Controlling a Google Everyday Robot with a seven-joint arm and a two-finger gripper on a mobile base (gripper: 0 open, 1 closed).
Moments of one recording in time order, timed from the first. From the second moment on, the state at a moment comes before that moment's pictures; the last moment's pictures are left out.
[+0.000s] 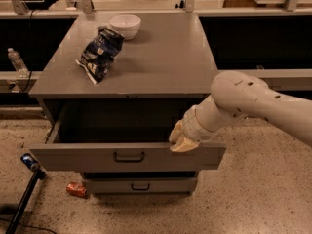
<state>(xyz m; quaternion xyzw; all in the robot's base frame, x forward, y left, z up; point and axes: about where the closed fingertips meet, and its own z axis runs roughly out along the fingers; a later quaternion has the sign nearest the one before) 0.513 -0.072 0.702 -0.74 0.63 0.10 0.23</state>
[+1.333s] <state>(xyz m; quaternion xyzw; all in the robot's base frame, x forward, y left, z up) 0.529 -0.056 0.724 -0.75 0.63 0.10 0.18</state>
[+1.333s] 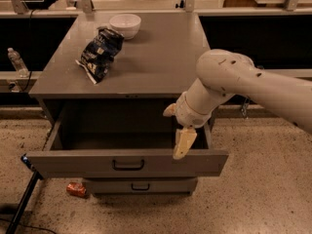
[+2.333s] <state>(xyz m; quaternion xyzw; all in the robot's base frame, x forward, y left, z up) 0.549 -0.057 0.723 -0.75 0.63 0.09 0.18</state>
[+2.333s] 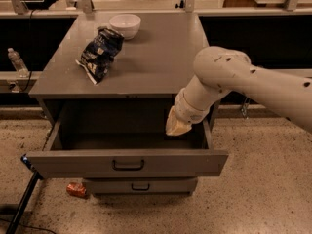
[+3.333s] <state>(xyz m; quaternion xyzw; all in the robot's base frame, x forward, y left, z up) 0.552 -0.047 0.651 -0.74 0.64 0.09 0.17</state>
